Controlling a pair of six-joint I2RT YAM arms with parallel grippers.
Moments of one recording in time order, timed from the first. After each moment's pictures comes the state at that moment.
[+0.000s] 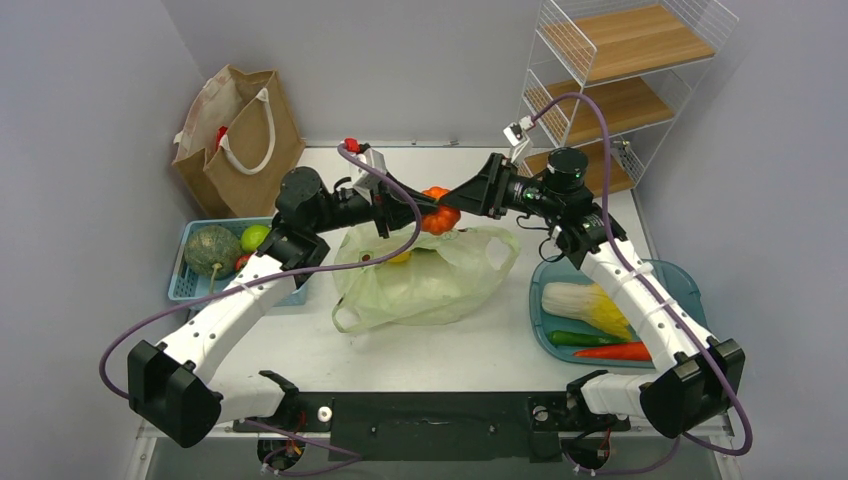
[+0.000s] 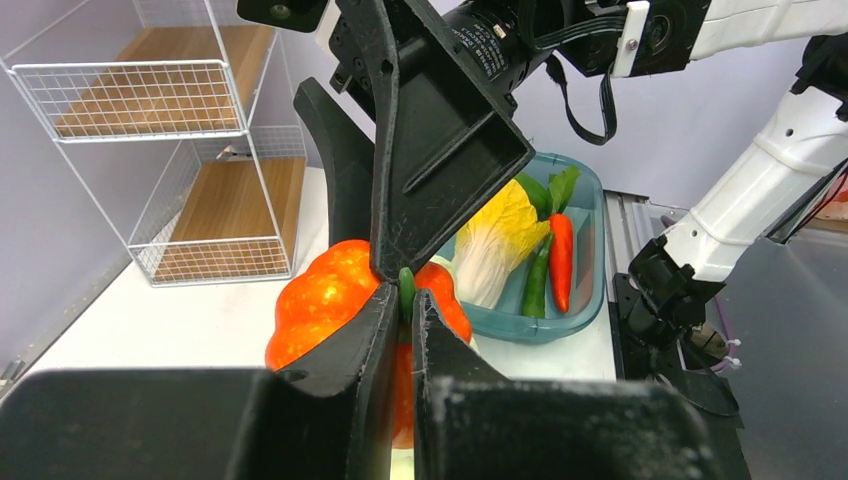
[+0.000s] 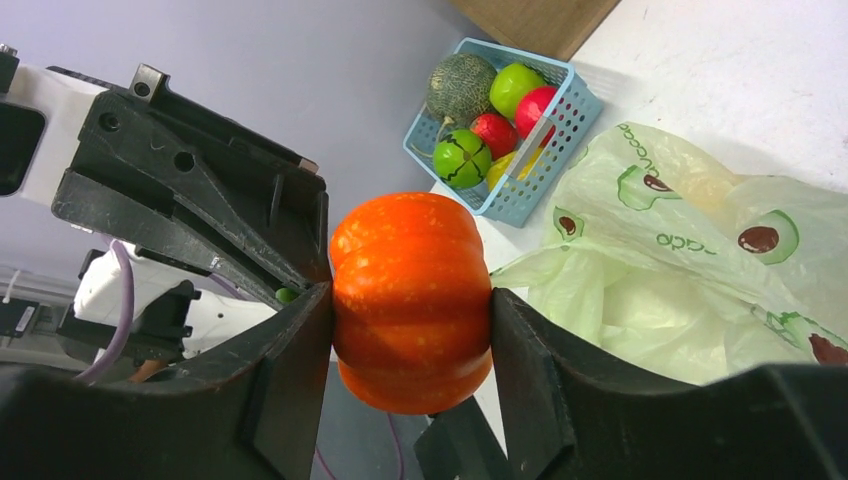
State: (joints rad) left arm -0.54 1.24 1.10 0.34 0.82 -0.19; right arm 0.41 1.27 1.21 -0.09 -0.75 0.79
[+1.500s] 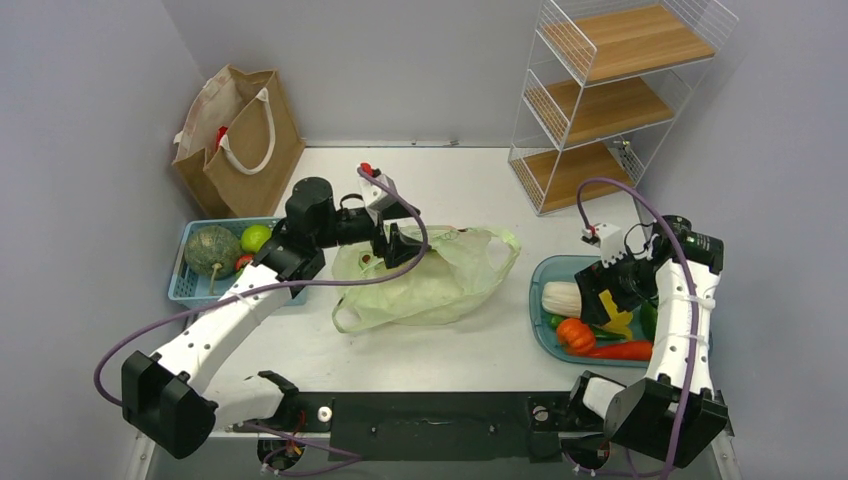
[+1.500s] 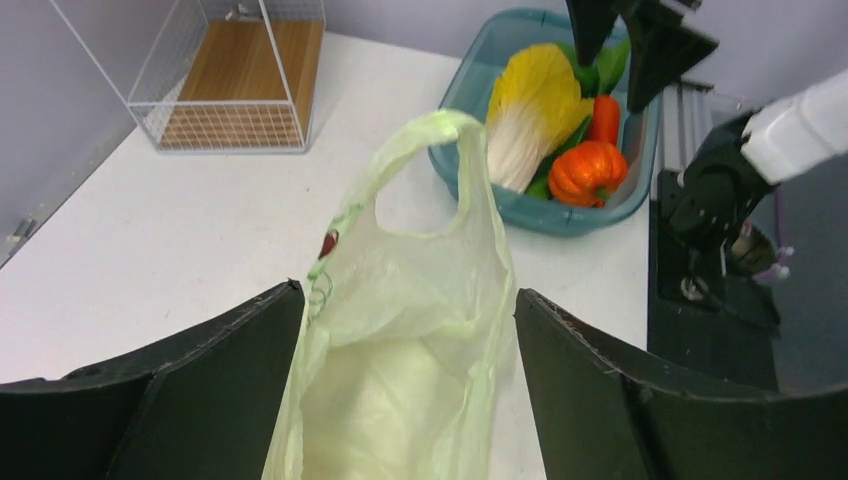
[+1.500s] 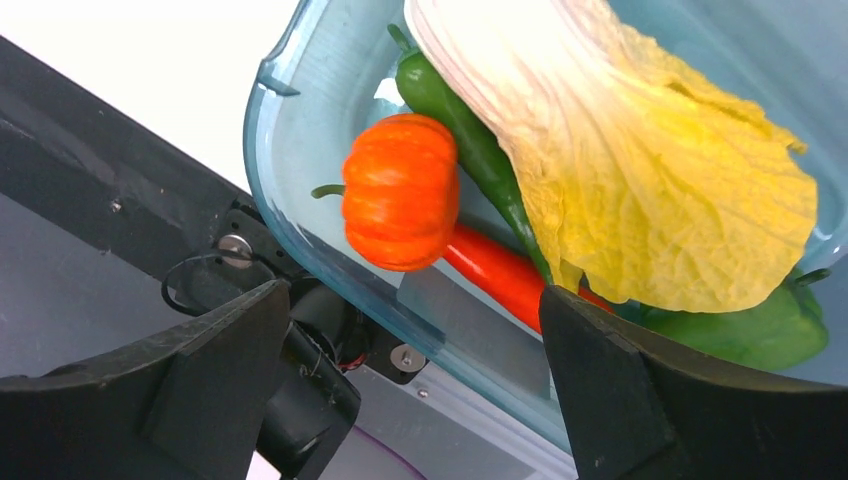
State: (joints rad) left arm -0.54 1.20 1.04 0.05 0.74 0.01; right arm -0.38 1.13 1.15 -1.49 -0.42 -0.91
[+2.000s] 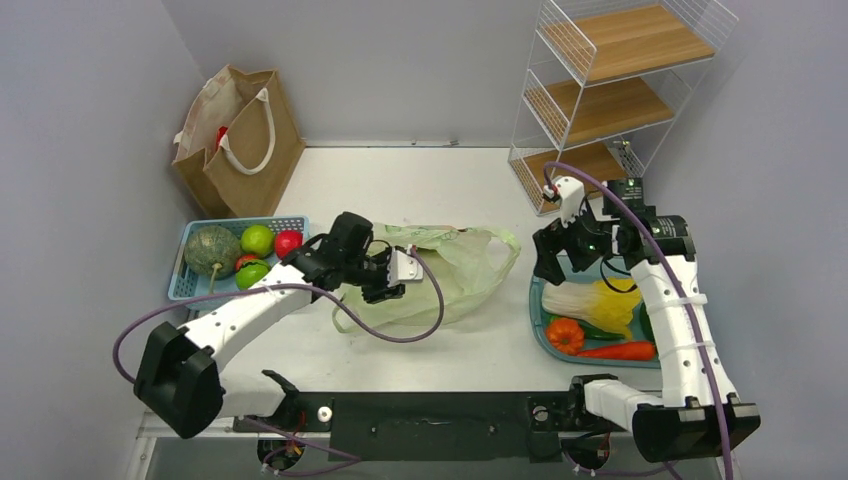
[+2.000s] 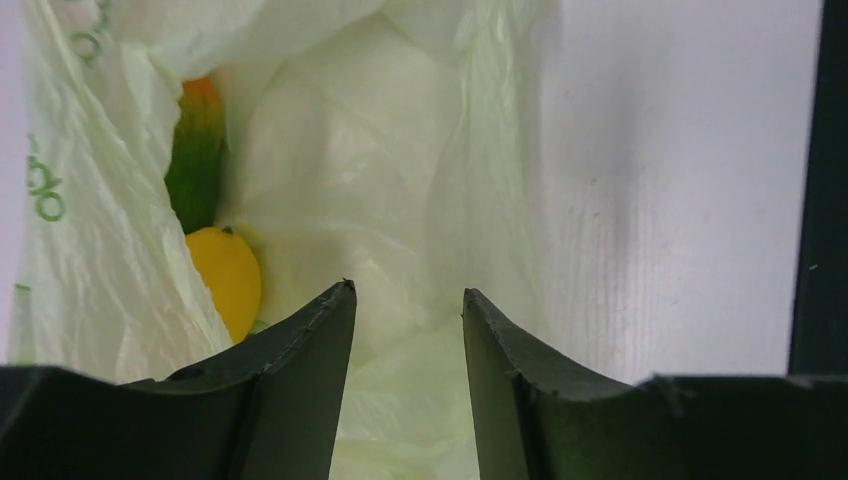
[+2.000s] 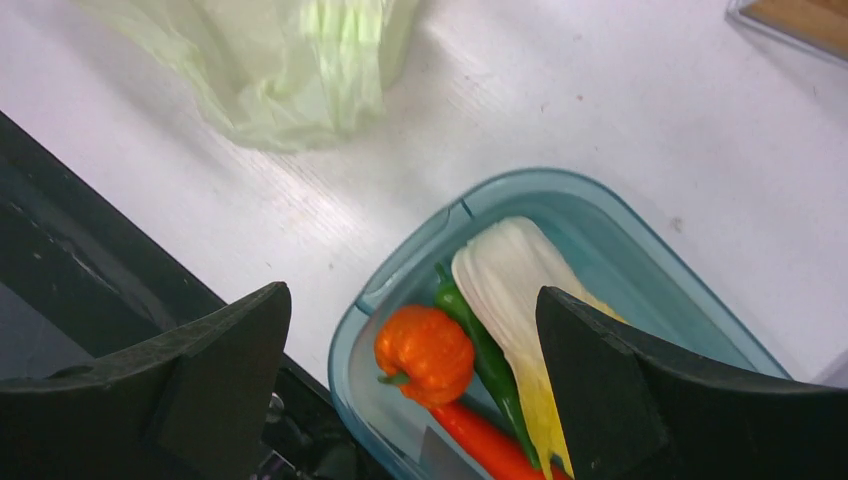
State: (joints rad) left arm -0.61 1.24 0.92 -0.50 0.57 0.74; right arm 0.04 1.13 1.31 -1.22 -0.46 -0.52
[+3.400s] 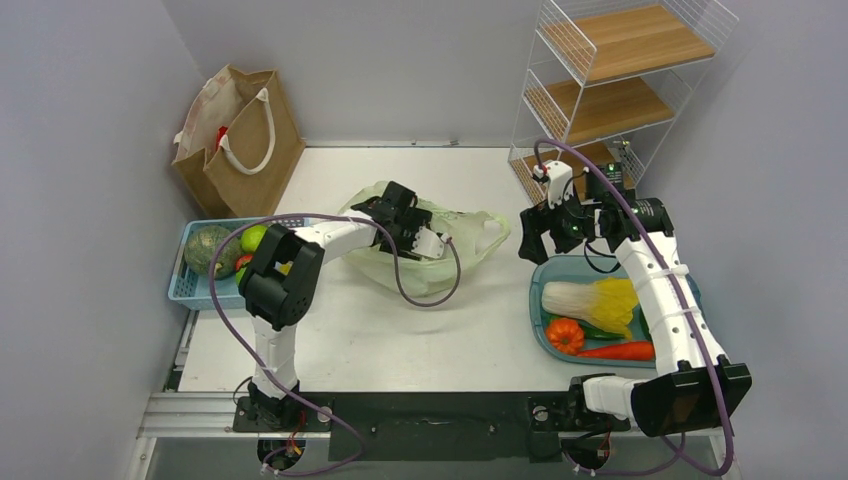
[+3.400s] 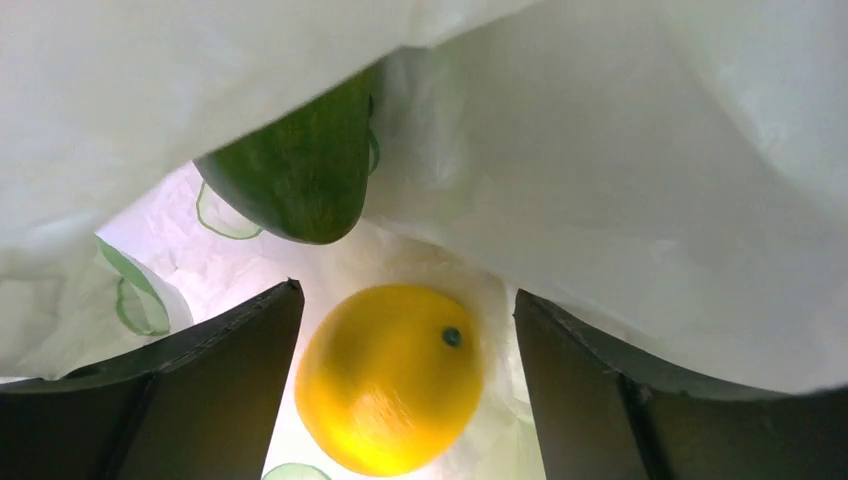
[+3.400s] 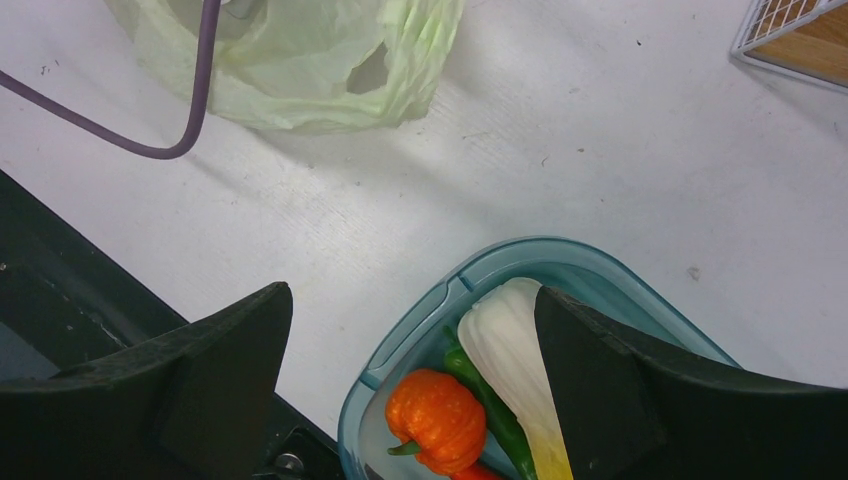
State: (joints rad) left arm -0.57 1.98 1.34 -0.36 0.09 1.34; right arm 0.13 1.25 1.34 -1.04 -0.45 -0.33
